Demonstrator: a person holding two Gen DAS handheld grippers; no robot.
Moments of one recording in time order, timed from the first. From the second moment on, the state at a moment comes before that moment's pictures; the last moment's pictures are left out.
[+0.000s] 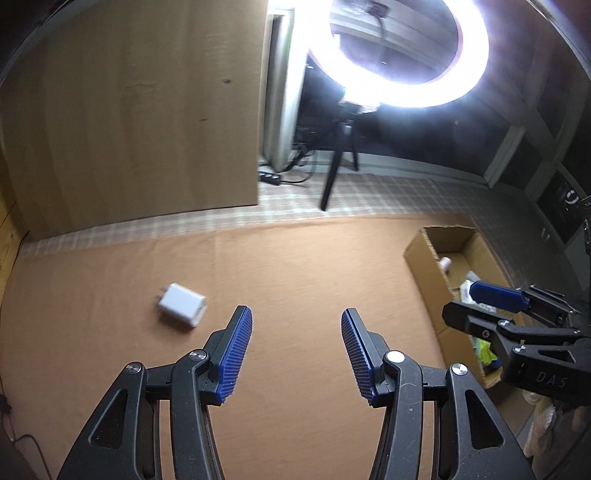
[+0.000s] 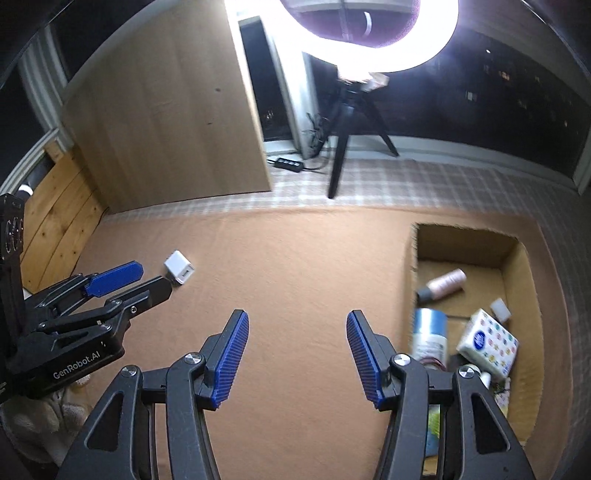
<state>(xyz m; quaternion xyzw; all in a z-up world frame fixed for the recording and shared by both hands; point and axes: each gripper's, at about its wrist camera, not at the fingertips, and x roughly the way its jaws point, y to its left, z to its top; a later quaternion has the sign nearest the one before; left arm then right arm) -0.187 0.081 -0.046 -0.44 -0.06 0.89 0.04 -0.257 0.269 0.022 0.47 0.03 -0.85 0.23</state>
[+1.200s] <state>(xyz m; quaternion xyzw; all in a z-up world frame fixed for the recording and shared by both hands) -0.229 -0.083 -0.132 -0.50 -0.17 0.85 0.02 -0.343 0.099 -0.062 0.57 0.01 -0.75 0.32</state>
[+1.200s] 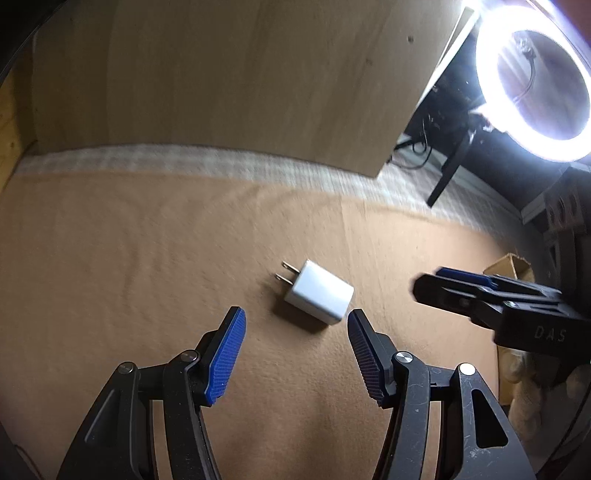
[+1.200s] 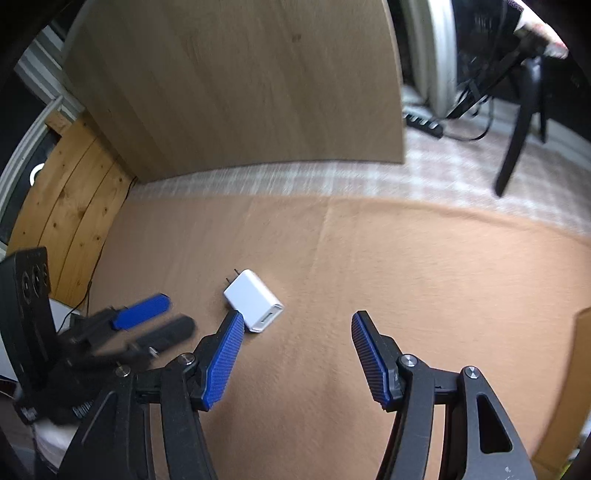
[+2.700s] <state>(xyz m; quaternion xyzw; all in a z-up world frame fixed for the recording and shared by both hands) -0.226 0.010 -0.139 -0.49 -0.16 0.85 0.09 -0.322 0.129 -0.072 0.60 -0.07 -0.71 0.36</state>
